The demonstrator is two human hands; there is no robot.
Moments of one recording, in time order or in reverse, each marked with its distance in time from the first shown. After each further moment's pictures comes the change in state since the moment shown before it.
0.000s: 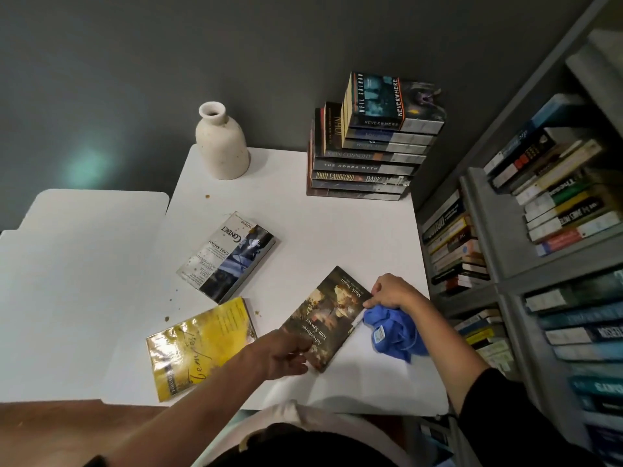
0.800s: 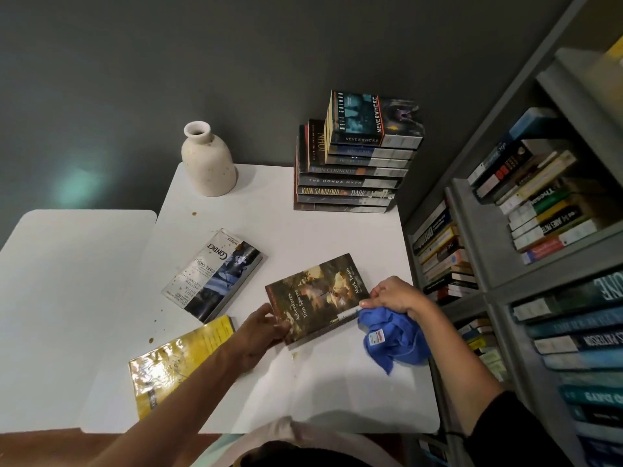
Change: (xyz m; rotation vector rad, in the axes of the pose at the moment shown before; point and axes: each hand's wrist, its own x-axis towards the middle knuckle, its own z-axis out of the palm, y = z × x) left_hand -0.016 0.039 -0.004 -0.047 -0.027 0.456; right_hand -0.017 0.014 -0.034 0.355 -0.033 -0.116
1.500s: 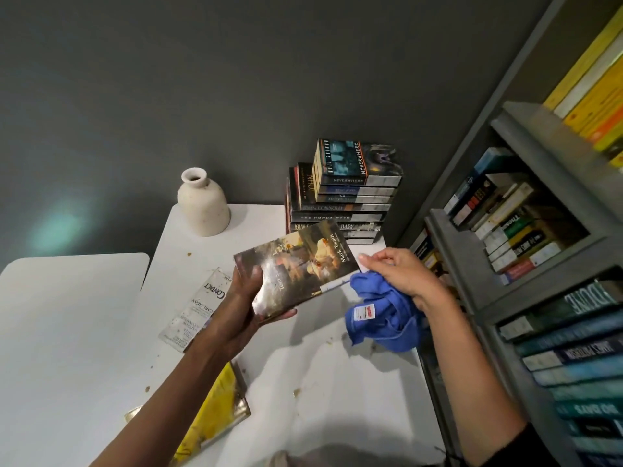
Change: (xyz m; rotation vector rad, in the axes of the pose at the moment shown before) left_hand -0.032 0.103 0.002 -0.188 -0.286 0.381; right_hand -0.064 -0.080 -0.045 0.442 0.320 -0.255
